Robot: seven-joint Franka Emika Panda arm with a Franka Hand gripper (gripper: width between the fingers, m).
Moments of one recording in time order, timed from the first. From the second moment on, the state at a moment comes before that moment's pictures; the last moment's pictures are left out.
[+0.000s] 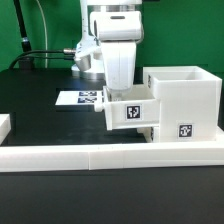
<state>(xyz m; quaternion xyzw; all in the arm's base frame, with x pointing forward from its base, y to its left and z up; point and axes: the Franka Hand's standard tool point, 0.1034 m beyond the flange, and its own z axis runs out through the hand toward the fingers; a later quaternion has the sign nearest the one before) 0.527 -0.003 0.054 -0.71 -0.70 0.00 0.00</state>
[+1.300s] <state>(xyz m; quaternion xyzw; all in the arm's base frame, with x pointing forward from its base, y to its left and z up) 0.538 0.014 0.071 -0.68 -0.73 0.00 -0.01</state>
